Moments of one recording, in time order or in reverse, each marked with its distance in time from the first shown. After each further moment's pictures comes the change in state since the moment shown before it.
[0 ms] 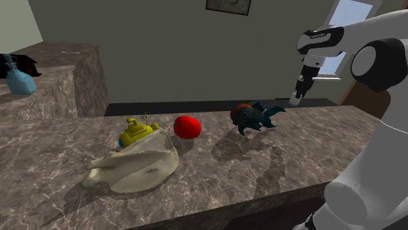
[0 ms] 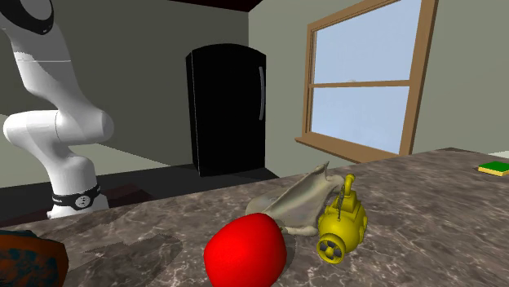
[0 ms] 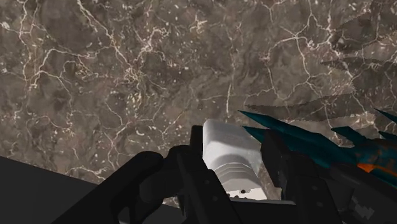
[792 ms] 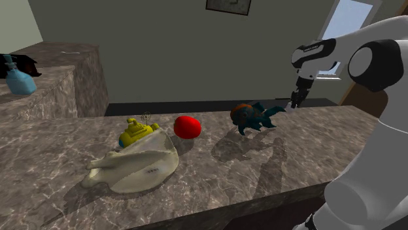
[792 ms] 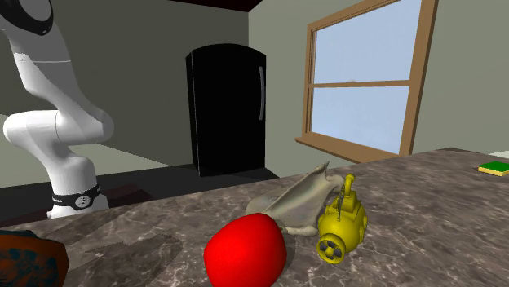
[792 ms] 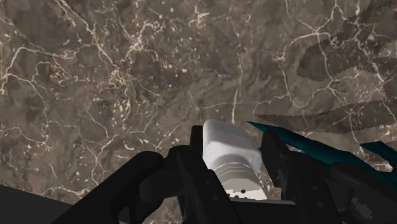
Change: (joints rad) arm 0.001 0.019 0.004 -0.138 0.010 0.155 -0.003
